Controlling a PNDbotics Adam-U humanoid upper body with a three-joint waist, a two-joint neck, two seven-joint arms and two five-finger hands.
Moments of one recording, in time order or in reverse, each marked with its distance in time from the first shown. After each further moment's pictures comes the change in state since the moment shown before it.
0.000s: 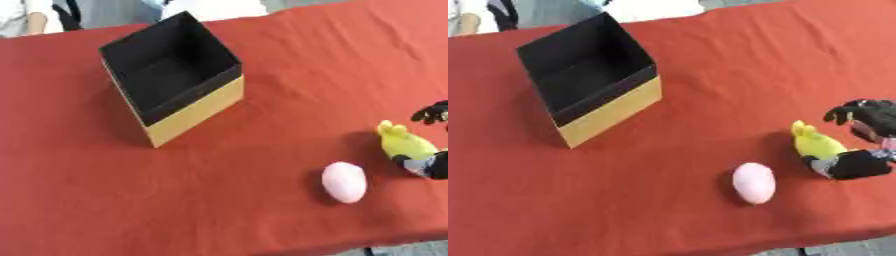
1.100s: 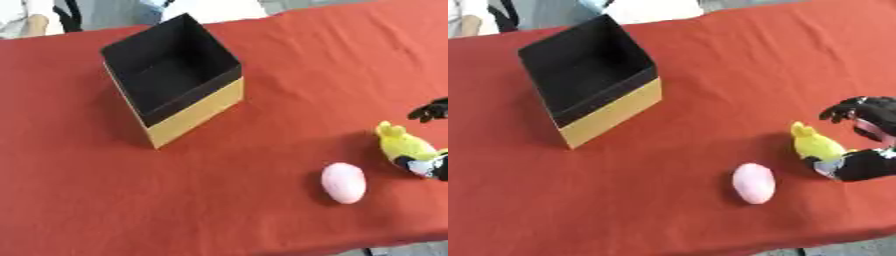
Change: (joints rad) left arm 0.000 0.000 0.000 0.000 0.000 -0.001 0.001; right arm -0.001 -0.046 -0.011 0.000 -0.105 -0.111 -0.062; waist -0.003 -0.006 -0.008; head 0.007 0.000
